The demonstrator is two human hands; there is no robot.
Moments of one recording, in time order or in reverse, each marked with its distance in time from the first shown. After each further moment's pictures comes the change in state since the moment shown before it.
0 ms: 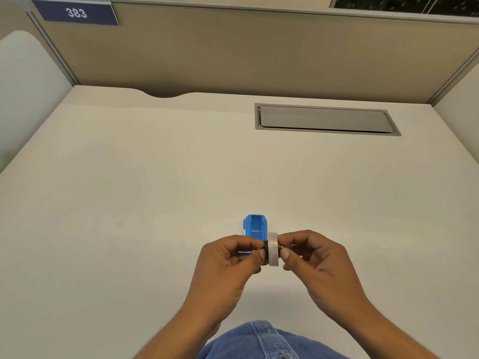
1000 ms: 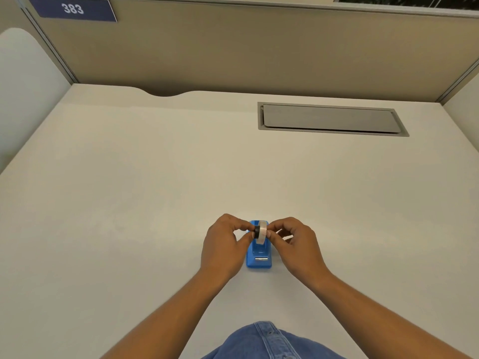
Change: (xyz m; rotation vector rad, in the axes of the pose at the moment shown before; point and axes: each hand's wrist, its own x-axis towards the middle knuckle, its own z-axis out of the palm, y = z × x) left_hand 0.092 -0.045 -0.002 0.571 0.187 0.113; right_hand 0.076 0.063 0.021 -0.320 0.114 0.053
